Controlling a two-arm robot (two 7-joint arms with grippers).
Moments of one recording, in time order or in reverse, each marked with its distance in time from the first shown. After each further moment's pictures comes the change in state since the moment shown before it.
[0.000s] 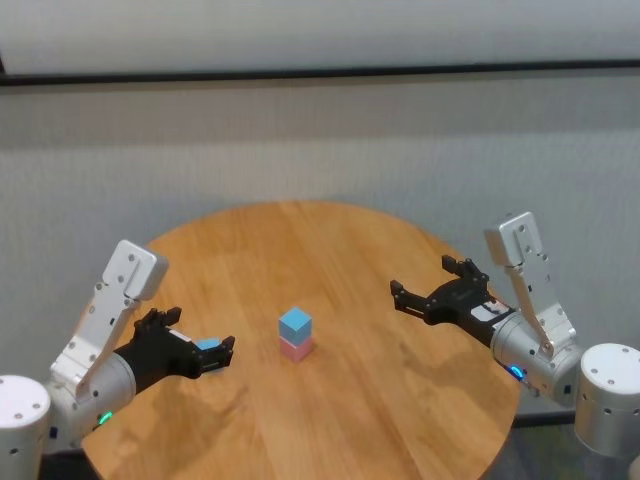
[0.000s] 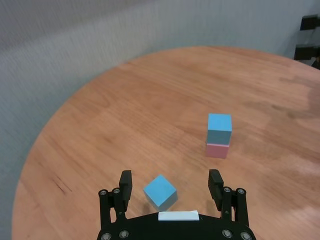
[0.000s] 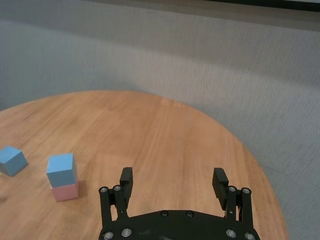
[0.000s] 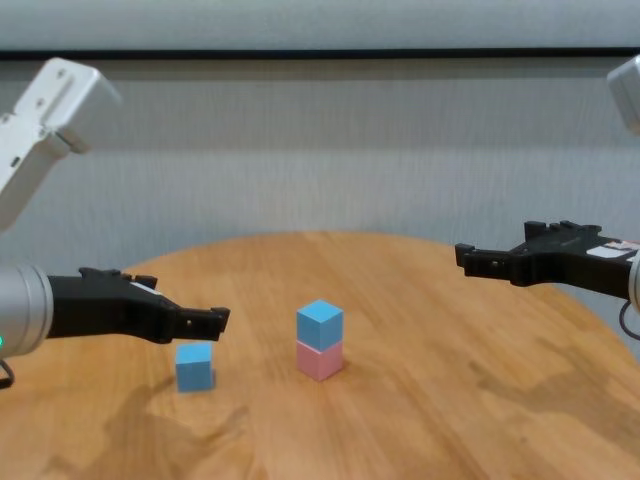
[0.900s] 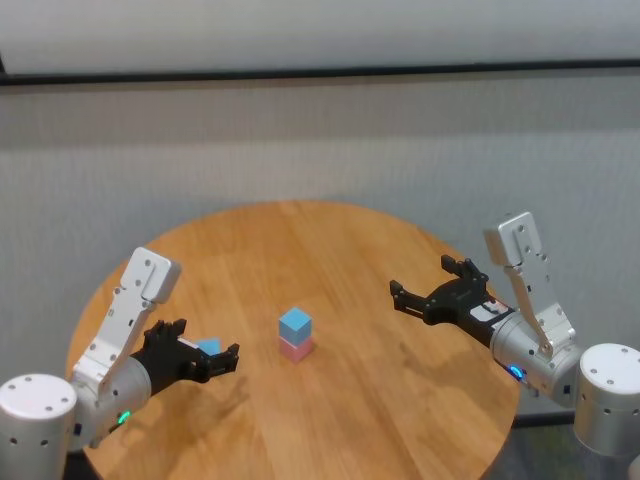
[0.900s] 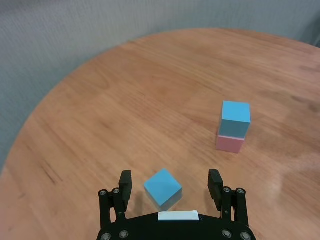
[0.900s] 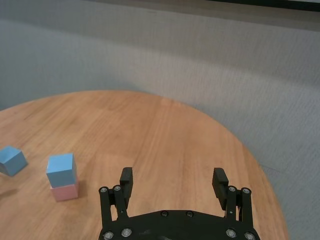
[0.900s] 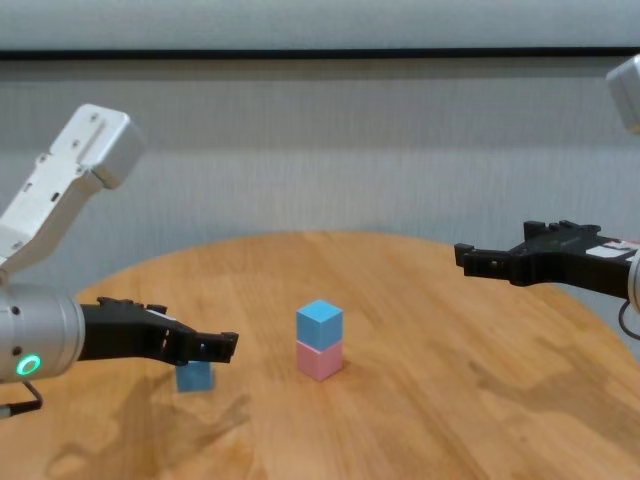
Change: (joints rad) left arm -0.043 -0.083 -0.006 0.124 0.039 0.016 0.015; right arm 0.001 0.000 -0.001 0.001 0.000 0.000 0.000
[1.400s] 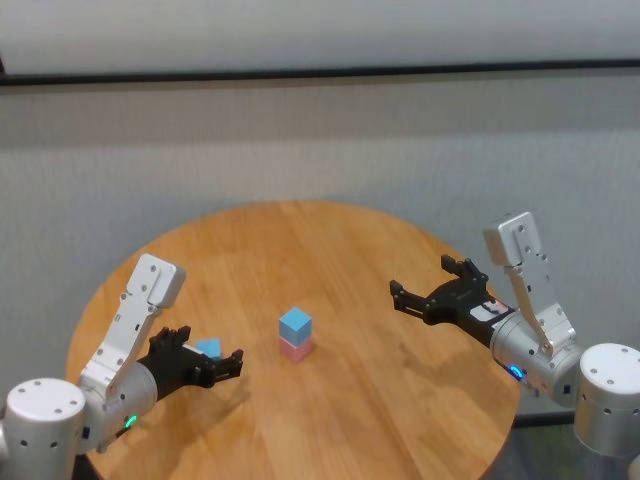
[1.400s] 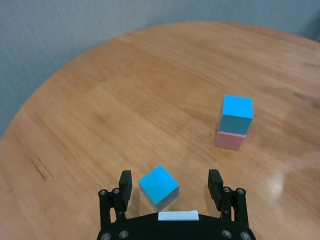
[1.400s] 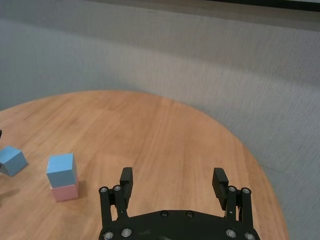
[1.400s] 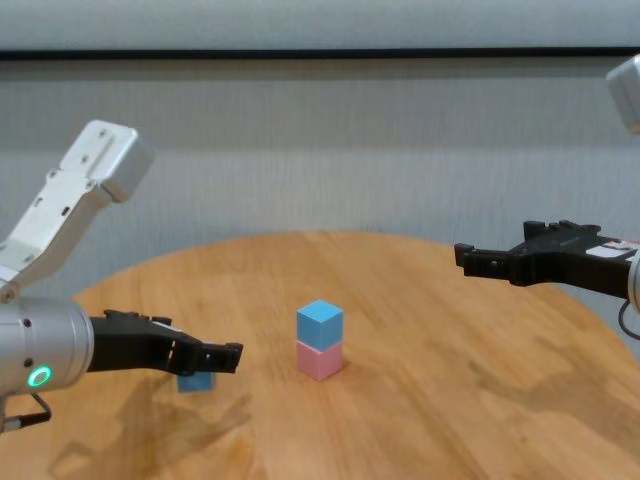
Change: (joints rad) left arm -0.016 -0.027 -0.002 0.050 0.008 -0.006 -0.001; right arm 0.000 0.000 0.000 0.000 0.000 0.000 0.000
